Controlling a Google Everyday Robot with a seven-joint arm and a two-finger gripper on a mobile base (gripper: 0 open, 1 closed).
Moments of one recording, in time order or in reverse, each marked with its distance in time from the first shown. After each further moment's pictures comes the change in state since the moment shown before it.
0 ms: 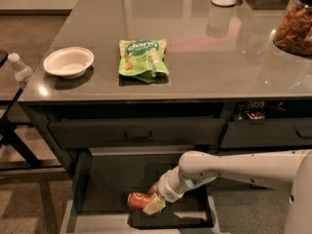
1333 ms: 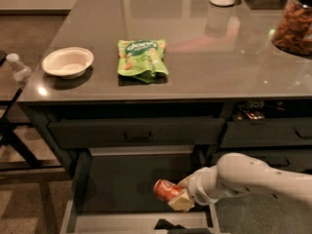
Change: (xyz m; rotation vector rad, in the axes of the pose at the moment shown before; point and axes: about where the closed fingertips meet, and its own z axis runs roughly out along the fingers) arm 0.021 0.026 -0.137 0.251 -0.007 0.181
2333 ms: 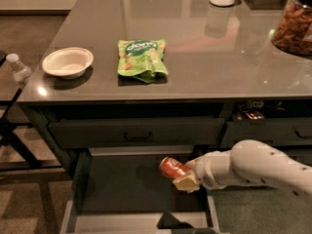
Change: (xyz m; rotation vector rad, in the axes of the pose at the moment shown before) arm -0.038 -0.027 -0.061 0.130 -0.094 0.059
